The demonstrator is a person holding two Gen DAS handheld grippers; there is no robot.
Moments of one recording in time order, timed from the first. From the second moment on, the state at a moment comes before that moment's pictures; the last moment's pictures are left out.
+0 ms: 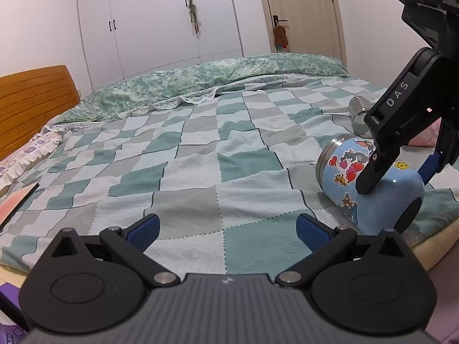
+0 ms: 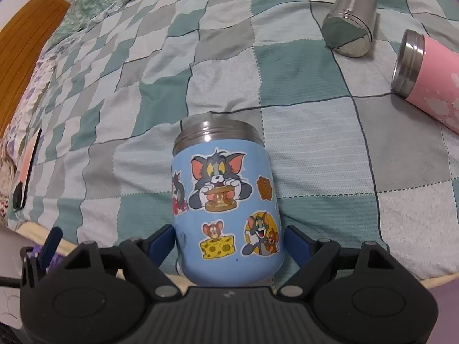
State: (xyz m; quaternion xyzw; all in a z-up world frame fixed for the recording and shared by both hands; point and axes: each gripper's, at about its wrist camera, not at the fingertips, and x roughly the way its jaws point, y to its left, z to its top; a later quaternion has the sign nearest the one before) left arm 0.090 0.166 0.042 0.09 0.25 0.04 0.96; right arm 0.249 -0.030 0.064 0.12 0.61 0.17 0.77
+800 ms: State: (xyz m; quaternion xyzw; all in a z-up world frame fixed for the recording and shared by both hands) left arm 0.099 0.144 0.049 0.09 0.26 0.06 0.96; right arm 0.268 -0.024 0.043 0.09 0.53 0.26 0.80
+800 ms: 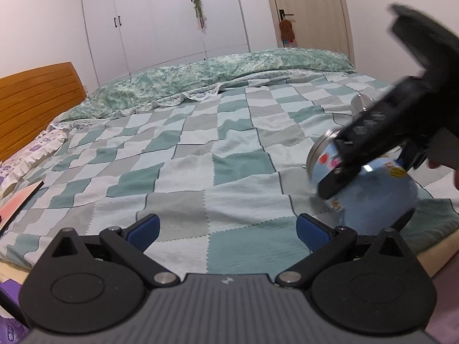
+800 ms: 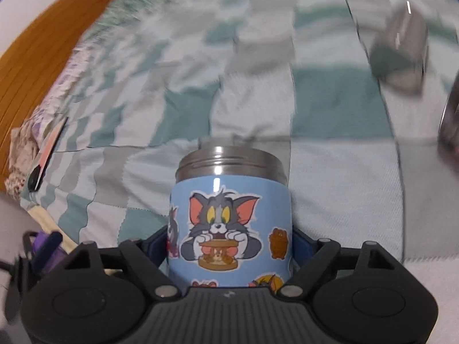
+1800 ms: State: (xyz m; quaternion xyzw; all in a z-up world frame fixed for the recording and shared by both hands) left arm 0.096 0.184 0.029 0.04 0.26 0.08 0.96; right arm 0.178 -0.001 0.011 -0.01 0.10 0.30 0.95
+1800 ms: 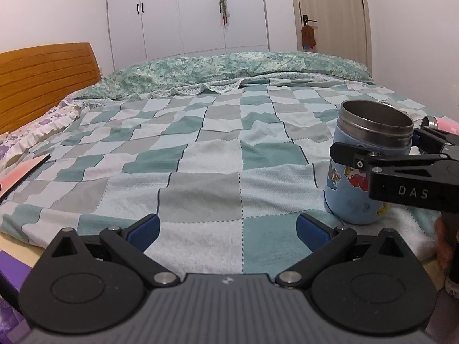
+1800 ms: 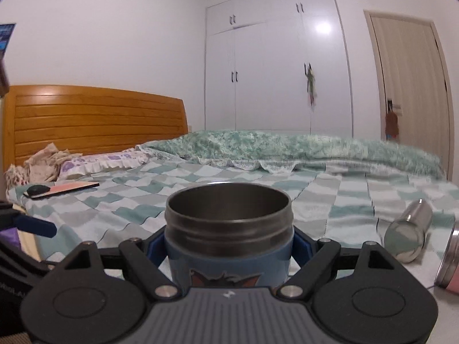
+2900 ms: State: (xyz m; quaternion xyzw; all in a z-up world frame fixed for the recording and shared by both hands) left arm 0.006 0.016 0.008 -0.01 0.05 0.07 1.00; right arm 0.040 -0.233 0.008 -0.03 0.02 0.18 0.98
